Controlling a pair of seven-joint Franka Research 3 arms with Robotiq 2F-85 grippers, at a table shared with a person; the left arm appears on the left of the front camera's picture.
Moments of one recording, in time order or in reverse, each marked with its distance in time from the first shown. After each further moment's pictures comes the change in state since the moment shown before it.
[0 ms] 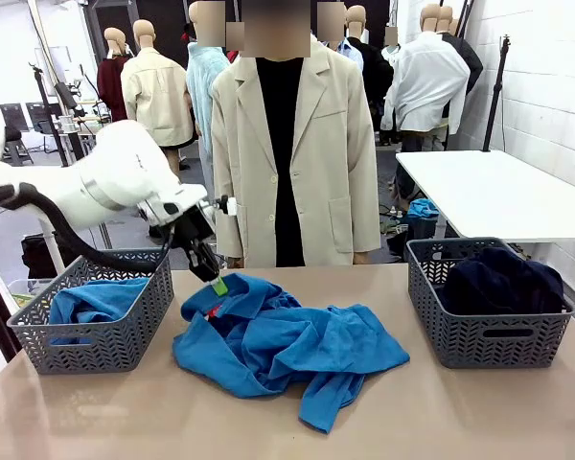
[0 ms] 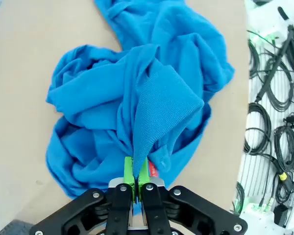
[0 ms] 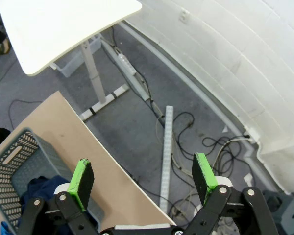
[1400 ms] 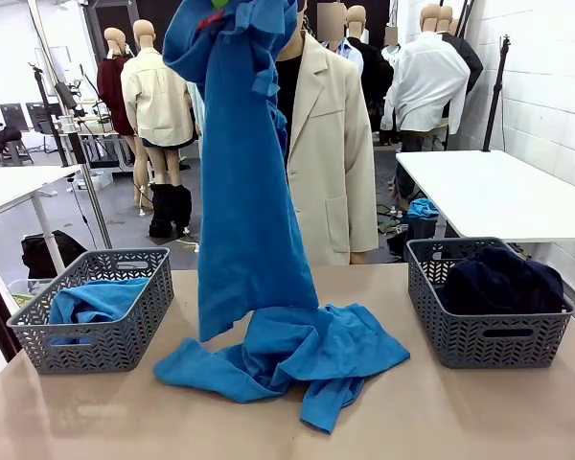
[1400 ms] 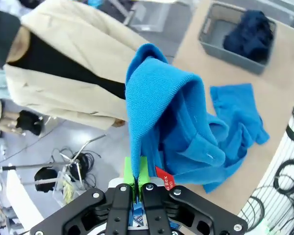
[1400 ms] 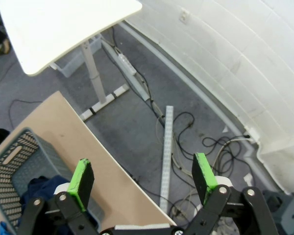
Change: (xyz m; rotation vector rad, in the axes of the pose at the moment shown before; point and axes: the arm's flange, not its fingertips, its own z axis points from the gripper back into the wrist) left arm 0.255 -0.186 0.359 0.783 -0.010 0.053; right arm 0.000 0.000 0.000 0.001 0.000 0.000
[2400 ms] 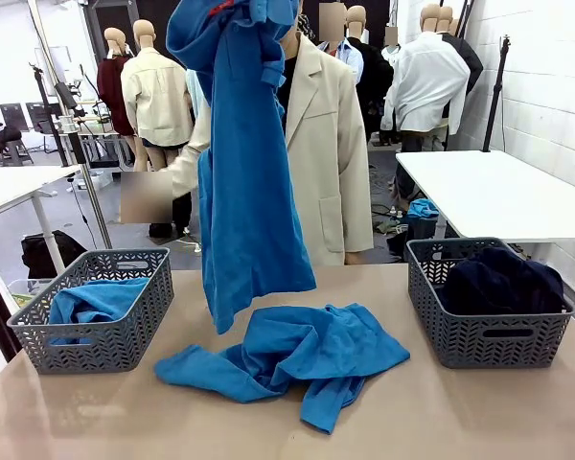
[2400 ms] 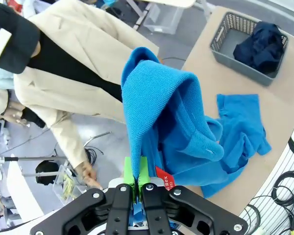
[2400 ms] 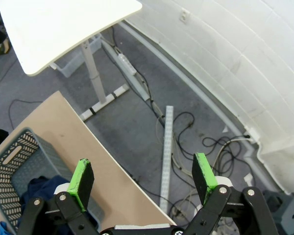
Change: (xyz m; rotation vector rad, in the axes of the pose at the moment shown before) left arm 0.014 -0.005 0.001 0.035 0.014 0.041; right arm 0.000 0.000 0.000 0.000 0.000 0.000
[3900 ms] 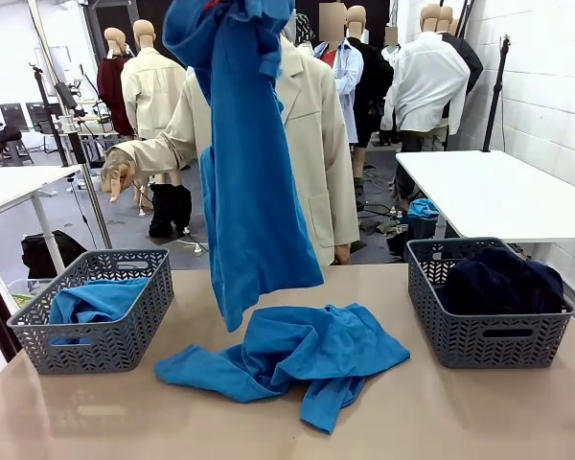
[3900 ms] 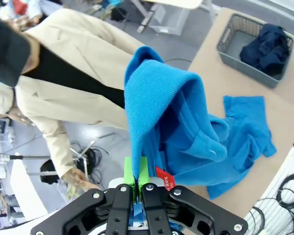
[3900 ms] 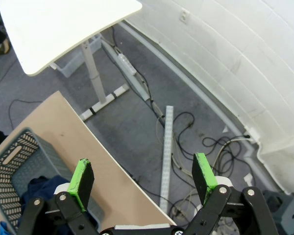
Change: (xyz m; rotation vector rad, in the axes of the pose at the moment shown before) left arm -0.006 0.015 0.005 0.049 -0.010 0.014; right arm 0.000 0.000 0.000 0.000 0.000 0.000
